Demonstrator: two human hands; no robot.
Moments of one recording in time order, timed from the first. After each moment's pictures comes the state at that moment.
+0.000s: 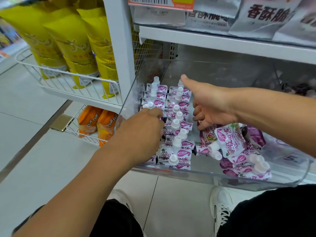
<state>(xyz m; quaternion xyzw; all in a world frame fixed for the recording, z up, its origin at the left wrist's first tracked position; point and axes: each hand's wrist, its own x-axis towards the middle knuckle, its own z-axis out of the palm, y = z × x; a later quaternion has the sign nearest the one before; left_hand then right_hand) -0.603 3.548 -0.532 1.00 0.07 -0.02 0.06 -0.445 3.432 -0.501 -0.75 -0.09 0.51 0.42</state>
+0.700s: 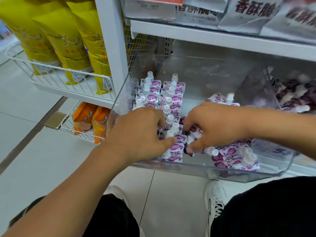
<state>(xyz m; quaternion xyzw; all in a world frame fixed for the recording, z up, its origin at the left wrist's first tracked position) -0.608 3.528 -0.521 0.98 0.13 0.01 0.15 -0.474 3.383 -0.486 -0.79 -0.56 0.21 -0.13</state>
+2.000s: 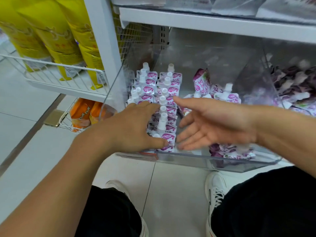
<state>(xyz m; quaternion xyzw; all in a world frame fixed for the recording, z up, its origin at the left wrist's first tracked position) -0.609 3.540 -0.513 0.96 0.10 -0.16 0.19 -0.494 3.368 -0.486 -0.68 -0.13 0.61 0.38</state>
